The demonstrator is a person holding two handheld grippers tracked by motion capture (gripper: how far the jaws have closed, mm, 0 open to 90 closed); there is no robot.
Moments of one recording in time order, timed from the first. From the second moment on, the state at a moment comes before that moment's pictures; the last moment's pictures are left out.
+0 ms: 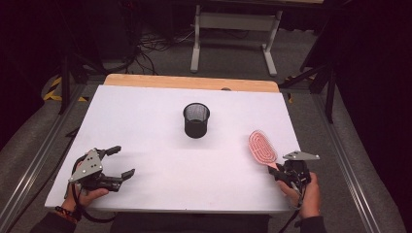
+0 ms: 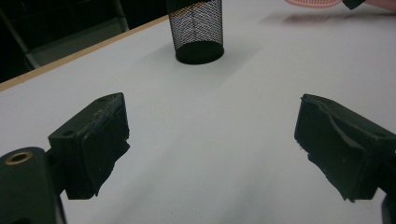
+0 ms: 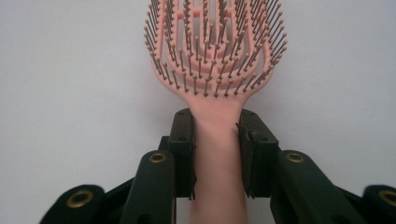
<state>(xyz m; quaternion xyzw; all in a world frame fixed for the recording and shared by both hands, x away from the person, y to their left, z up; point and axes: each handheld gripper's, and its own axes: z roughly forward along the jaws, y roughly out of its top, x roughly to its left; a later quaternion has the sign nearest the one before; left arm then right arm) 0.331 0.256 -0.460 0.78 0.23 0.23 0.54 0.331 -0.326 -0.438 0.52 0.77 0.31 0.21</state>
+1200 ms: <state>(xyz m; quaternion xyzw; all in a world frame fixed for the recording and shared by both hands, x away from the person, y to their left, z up) 0.333 0.252 -0.463 0.79 0.23 0.23 0.52 0.318 -0.303 -0.416 0.43 0.74 0.42 0.30</state>
